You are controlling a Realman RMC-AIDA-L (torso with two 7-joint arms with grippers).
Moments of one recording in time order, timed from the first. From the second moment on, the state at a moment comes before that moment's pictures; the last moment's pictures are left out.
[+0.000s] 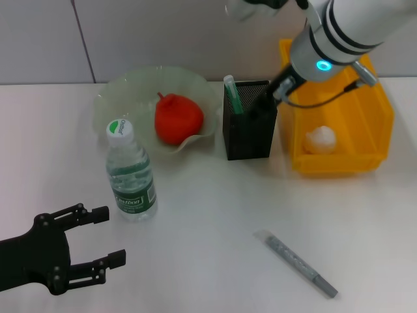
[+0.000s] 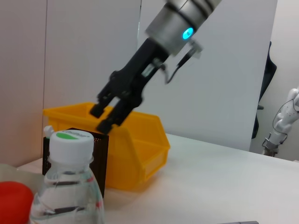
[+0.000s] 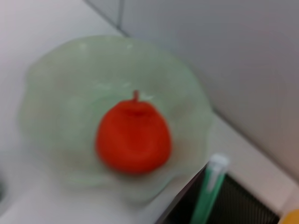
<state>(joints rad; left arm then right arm) -0.27 -2.06 0.64 0.71 1.93 1.79 -1.10 1.00 2.09 -1.45 -1.16 -2.78 -1.33 2.76</state>
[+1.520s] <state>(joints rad) -0.28 -2.06 0.66 0.71 1.94 1.77 -1.08 1.01 2.09 -1.78 -0.90 -2.54 -1.46 2.90</state>
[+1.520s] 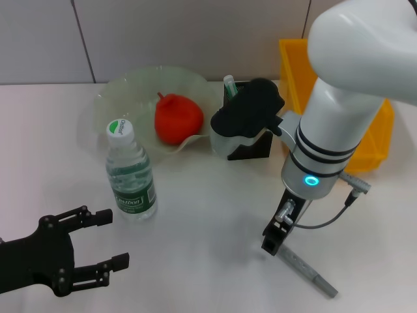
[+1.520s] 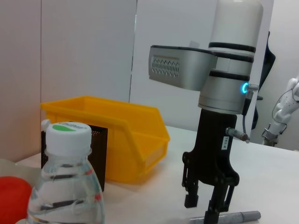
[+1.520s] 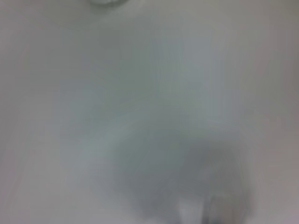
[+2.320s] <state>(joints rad) -0.27 -2.06 0.66 0.70 1.94 1.77 -1.07 1.03 2.09 -1.83 -0.84 -2.49 -1.42 2.90</state>
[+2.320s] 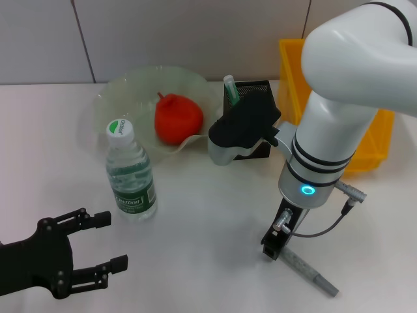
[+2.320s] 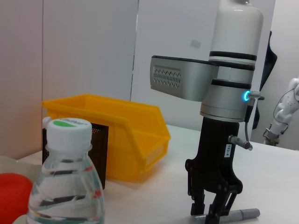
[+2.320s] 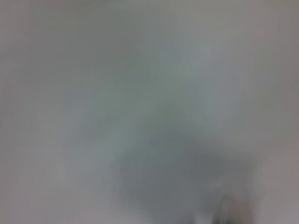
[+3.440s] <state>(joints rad) -0.28 -2.06 0.65 0.69 1.93 1.76 -1.06 0.99 2.08 -1.52 -1.16 -2.59 -1.48 2.79</state>
